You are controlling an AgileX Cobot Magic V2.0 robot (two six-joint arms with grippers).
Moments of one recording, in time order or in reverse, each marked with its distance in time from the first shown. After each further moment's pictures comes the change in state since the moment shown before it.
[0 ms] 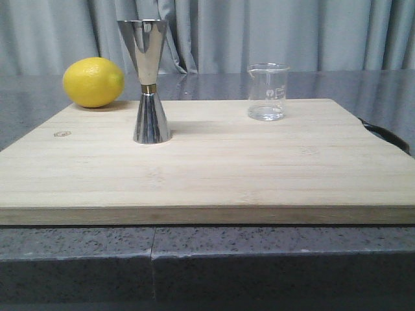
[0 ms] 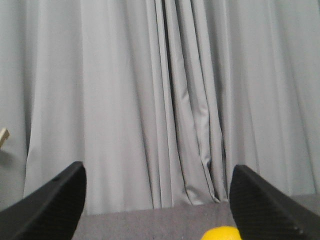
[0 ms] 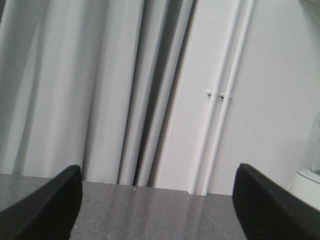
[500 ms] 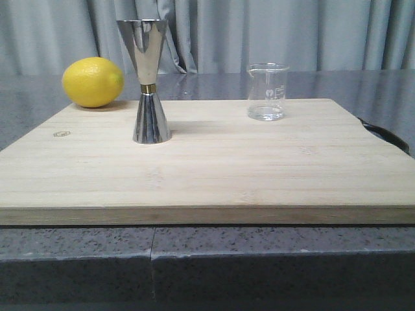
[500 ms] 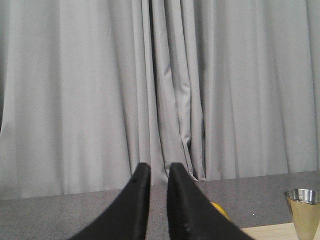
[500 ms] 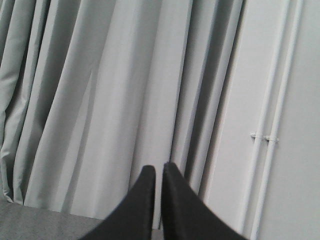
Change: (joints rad) left arm -0.083 0.000 0.055 -0.003 -0.009 -0.001; right arm 0.000 -0.002 0.001 0.021 -0.232 0.024
